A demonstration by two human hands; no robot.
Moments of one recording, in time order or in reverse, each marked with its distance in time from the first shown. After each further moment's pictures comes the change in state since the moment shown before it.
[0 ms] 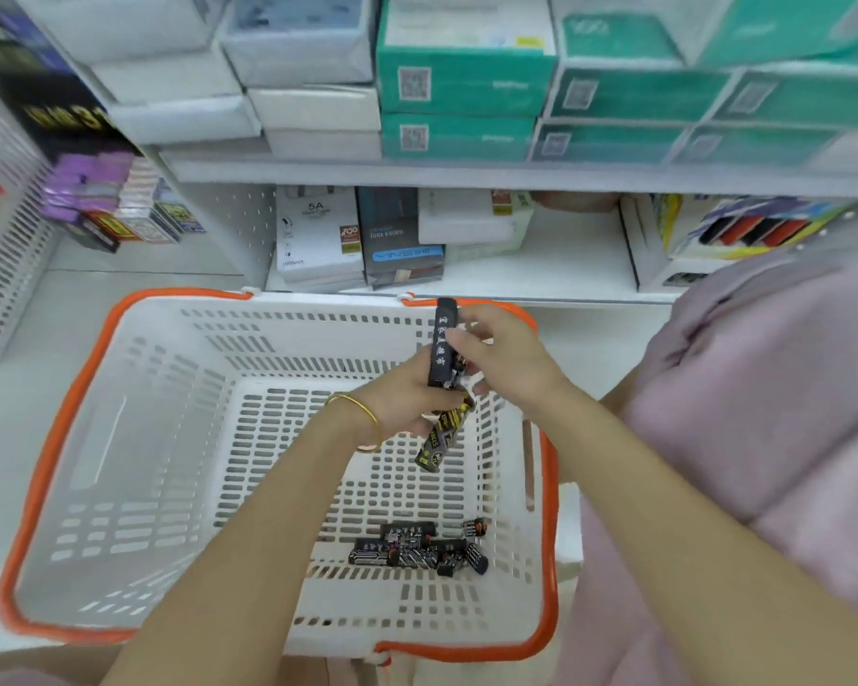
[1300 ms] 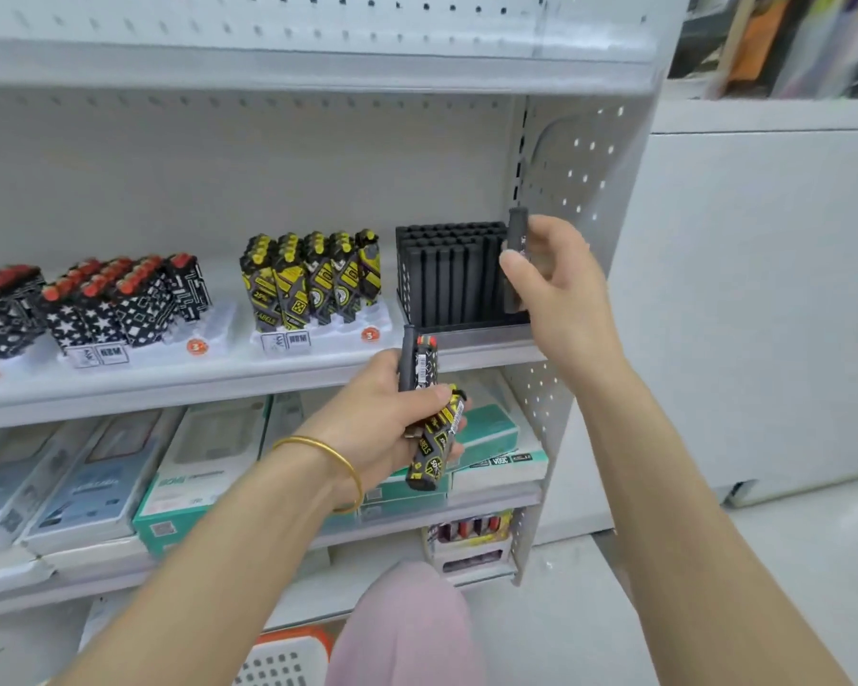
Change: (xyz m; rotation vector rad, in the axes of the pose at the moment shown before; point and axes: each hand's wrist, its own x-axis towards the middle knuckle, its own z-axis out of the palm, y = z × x) left_hand -0.045 0.356 0.187 -0.187 0.031 0.479; right_hand -0.089 -0.196 -0.367 0.090 0.818 -0.742
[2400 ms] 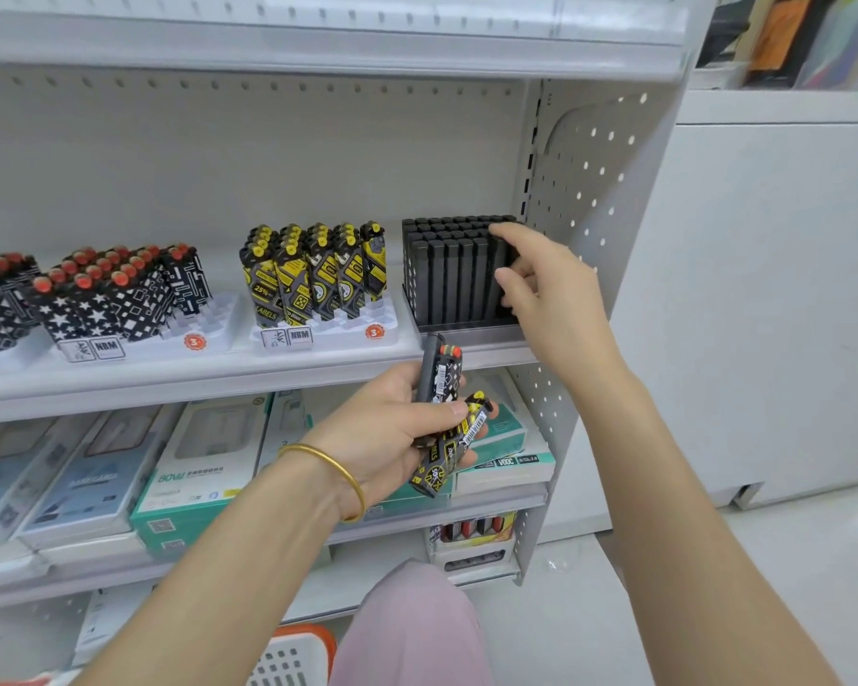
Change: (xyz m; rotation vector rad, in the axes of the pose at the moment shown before) left_hand 0.005 -0.007 -0.001 -0.068 -0.088 -0.039; right_hand 0.011 0.025 0.007 -0.403 -0.120 -0.202
